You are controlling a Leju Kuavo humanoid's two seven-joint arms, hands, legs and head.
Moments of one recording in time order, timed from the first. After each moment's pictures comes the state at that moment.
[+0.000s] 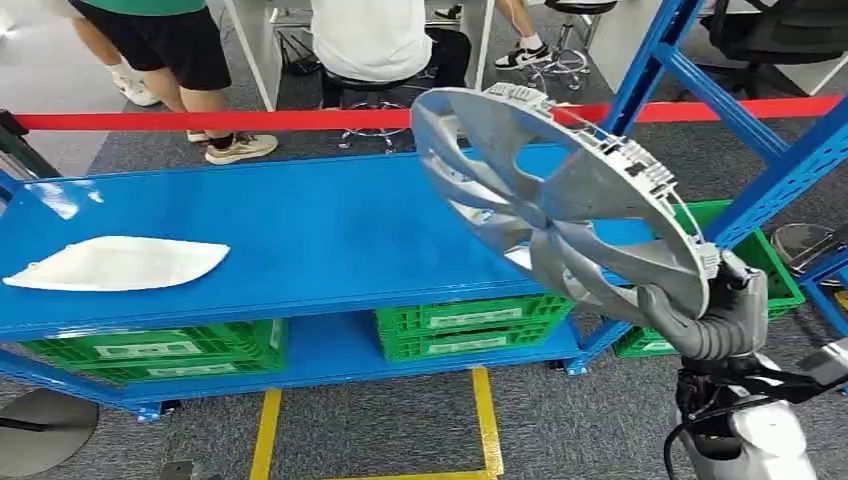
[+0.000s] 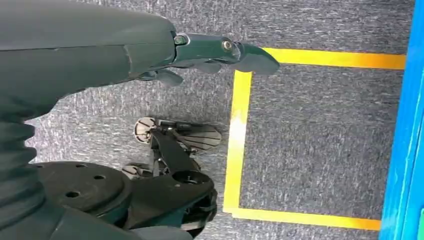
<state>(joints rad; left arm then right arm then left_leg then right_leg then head) -0.07 -0.16 1.25 -0.22 -0.99 -0.06 -0.59 -0.04 -0.12 0.13 -1.81 -0.13 0.05 -0.49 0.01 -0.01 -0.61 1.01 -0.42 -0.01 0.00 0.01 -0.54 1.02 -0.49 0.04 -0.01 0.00</state>
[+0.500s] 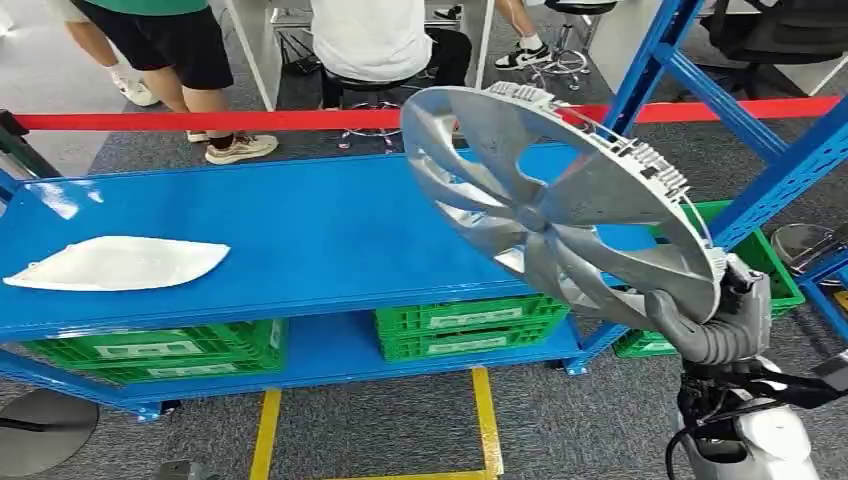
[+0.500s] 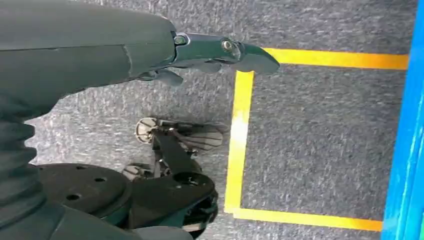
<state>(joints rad) -0.07 -0.15 1.25 -0.22 -1.00 -0.07 -0.57 -0.03 -0.12 0.11 -1.82 -0.18 0.12 -0.49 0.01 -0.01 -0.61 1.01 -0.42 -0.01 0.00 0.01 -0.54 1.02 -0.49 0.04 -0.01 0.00</state>
